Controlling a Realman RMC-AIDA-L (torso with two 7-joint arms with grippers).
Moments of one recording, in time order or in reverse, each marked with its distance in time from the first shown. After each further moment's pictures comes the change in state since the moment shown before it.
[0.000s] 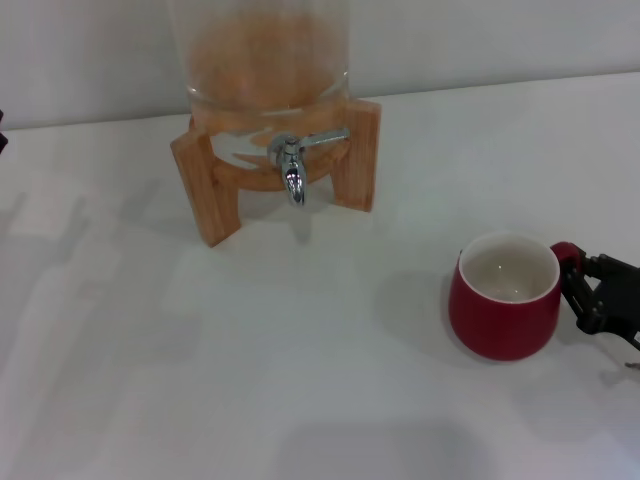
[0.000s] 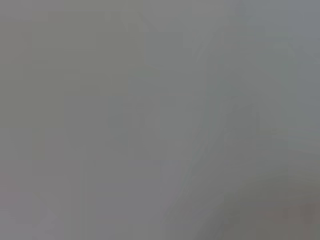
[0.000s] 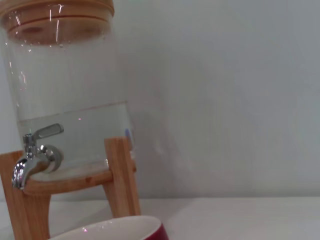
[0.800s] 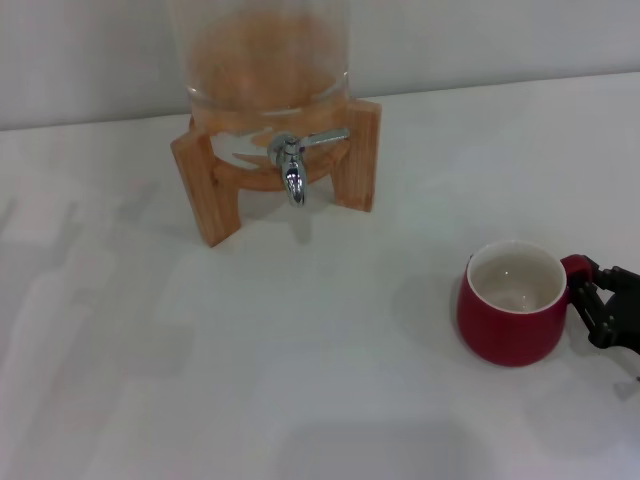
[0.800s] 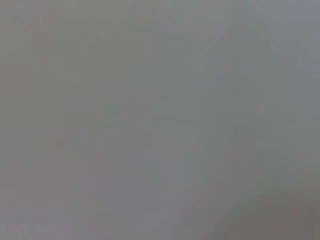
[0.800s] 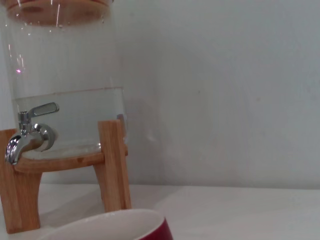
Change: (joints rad) left arm 0.001 0.000 -0.030 -0.040 0.000 -0.067 0.014; right arm -0.015 0.000 0.011 0.031 0.000 -0.008 -0.069
